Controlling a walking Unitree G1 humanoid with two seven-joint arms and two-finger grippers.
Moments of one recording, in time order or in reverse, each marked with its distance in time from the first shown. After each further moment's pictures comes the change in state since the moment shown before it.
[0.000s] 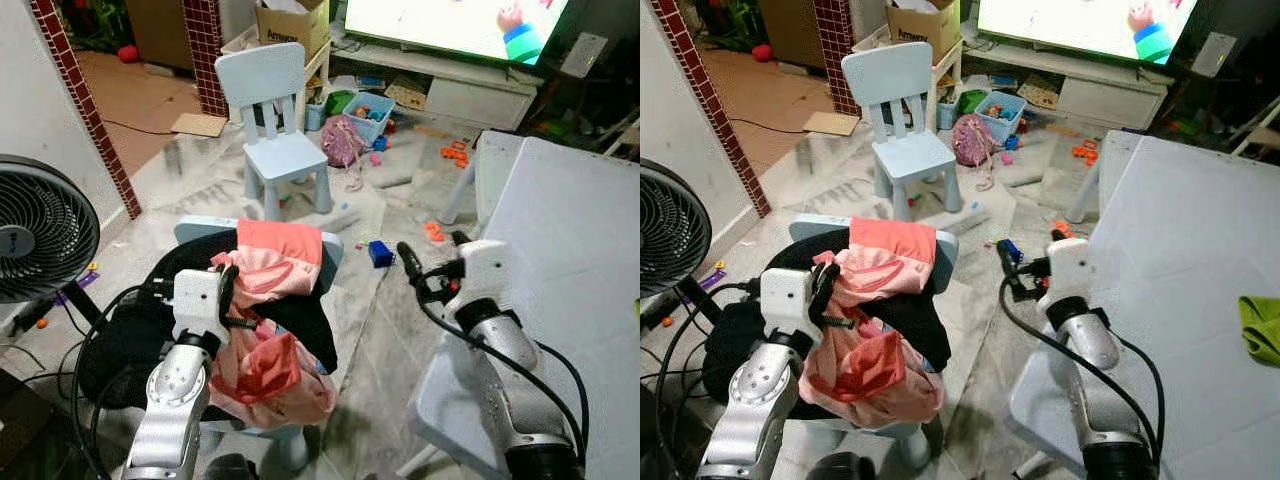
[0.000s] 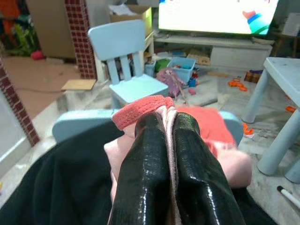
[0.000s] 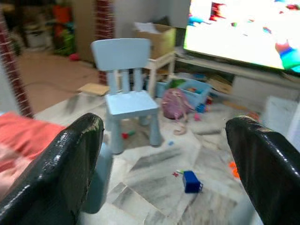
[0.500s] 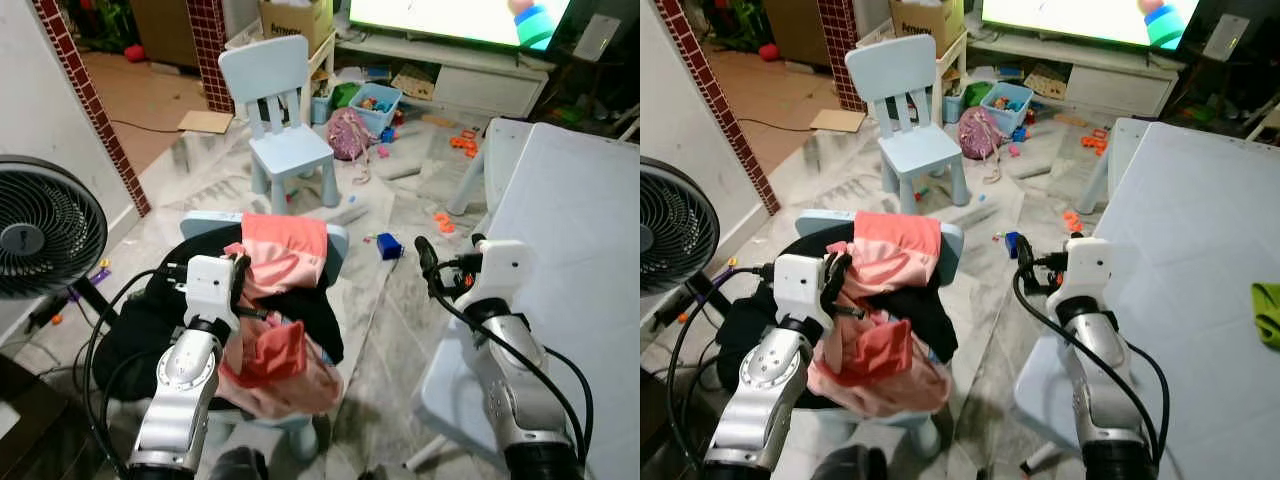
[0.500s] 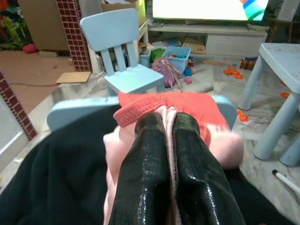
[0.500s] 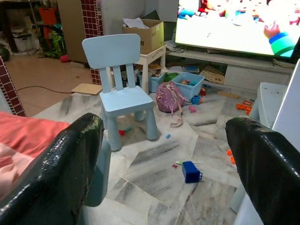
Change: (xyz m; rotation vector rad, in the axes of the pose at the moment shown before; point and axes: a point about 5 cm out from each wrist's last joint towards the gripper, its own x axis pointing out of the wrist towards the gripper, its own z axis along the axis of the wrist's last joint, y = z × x) left arm 0.006 -0.003 0.004 0.010 0.026 -0.024; right arm 0.005 -0.005 0.005 0.033 -0.014 -0.055
